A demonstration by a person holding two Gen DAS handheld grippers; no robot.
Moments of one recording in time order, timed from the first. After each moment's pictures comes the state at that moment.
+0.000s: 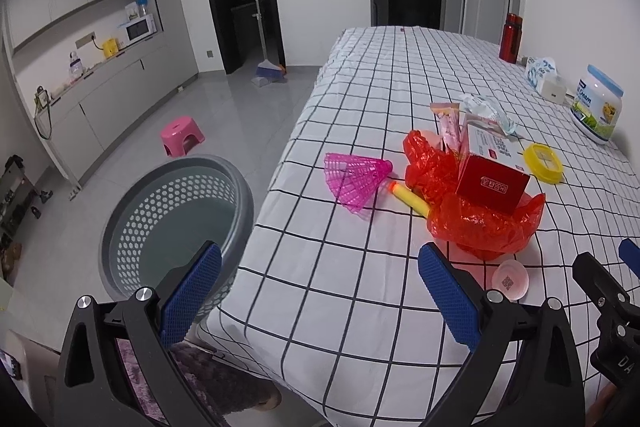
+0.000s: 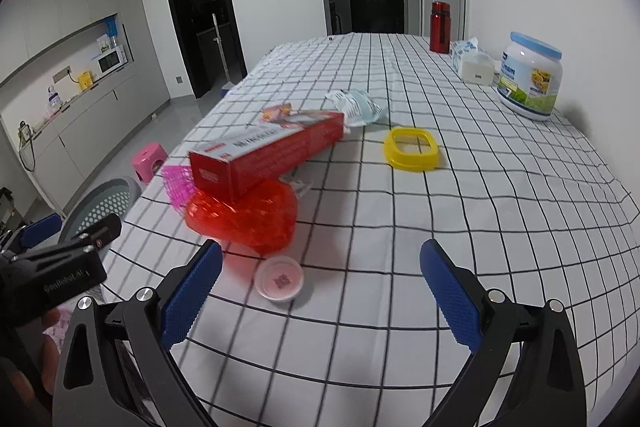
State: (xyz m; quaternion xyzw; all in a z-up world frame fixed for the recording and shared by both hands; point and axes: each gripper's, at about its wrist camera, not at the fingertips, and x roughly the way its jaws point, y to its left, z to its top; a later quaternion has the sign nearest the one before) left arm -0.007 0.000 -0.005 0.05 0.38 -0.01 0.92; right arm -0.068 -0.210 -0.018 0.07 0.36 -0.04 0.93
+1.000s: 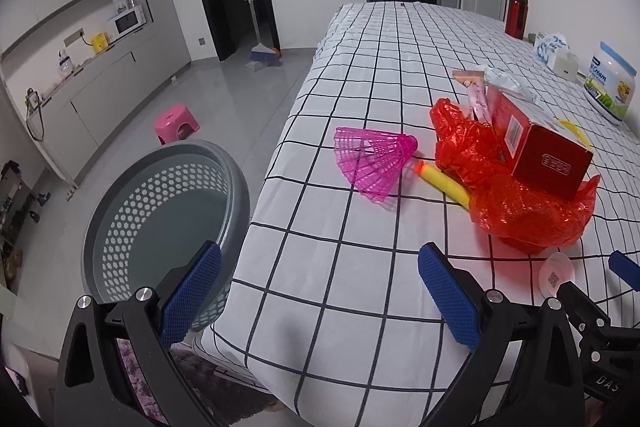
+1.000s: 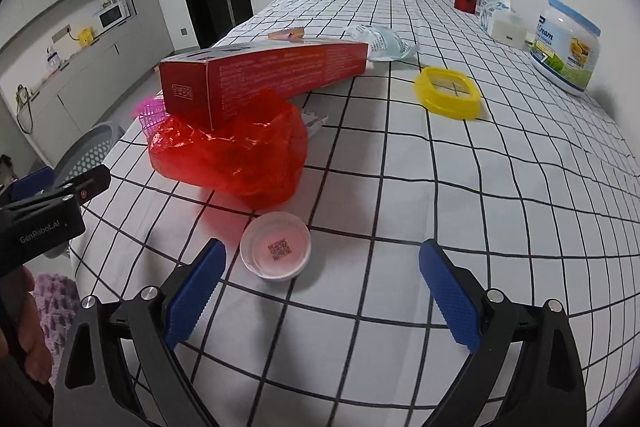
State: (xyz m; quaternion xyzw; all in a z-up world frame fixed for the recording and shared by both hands) left arm 0.029 0.012 -0.043 0.06 0.41 -0.02 0.91; right arm -0.032 -0.191 -0.072 0.05 0.44 -0.02 0.90
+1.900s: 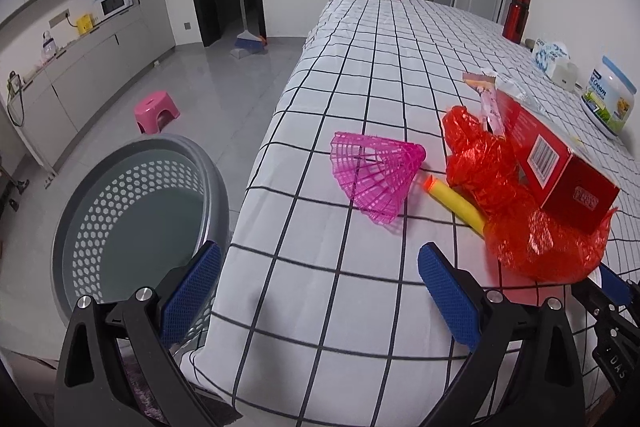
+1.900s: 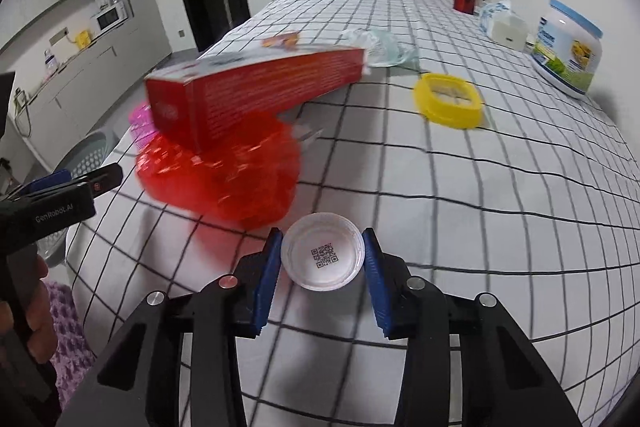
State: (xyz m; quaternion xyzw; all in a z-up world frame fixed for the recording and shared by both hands) left arm 0.065 0.020 -0.054 0.03 0.43 -0.05 0.90; right arm -0.024 -0.201 -0.069 0.05 0.43 -0.03 0.90
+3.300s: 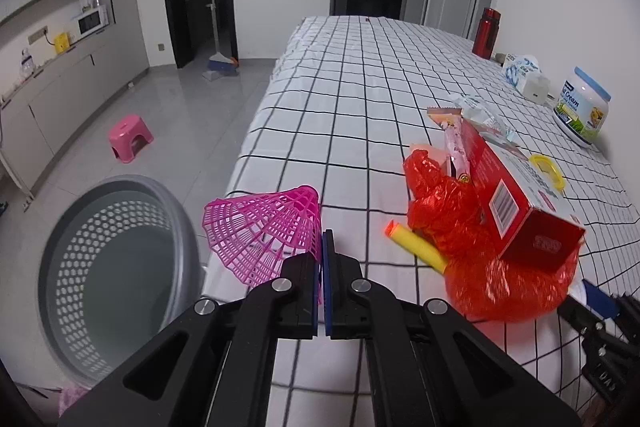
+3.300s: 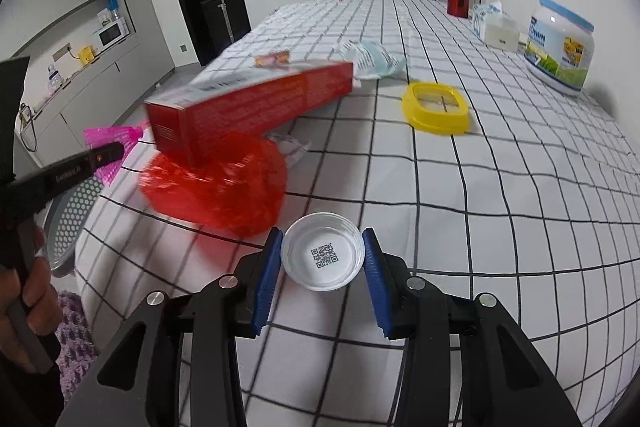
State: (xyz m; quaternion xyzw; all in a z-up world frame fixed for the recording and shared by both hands) left arm 0.067 0.012 -0.037 0.03 0.39 -0.10 0.91; right arm -0.032 -0.209 -0.058 0.07 0.41 -0.01 0.91
